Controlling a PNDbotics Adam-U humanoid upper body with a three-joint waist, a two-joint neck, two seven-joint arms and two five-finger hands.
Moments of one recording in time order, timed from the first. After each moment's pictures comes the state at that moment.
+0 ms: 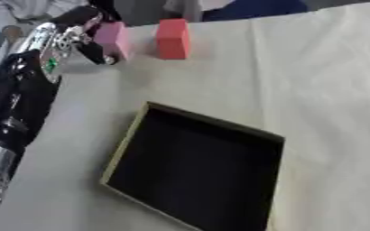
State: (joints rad) left arm -1.15 0.75 0.03 -0.81 -0.97 -0.16 -0.30; right arm -0.65 -0.58 -0.23 -1.79 0.30 0.17 -0.77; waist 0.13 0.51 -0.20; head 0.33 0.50
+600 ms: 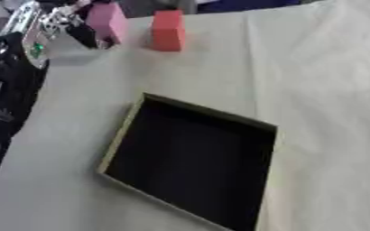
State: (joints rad) left arm -1.15 0.74 -0.02 -0.91 -0.89 -0.18 -0.34; right arm -0.62 -0.57 -0.23 -1.79 0.32 0.17 -0.77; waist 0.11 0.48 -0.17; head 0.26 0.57
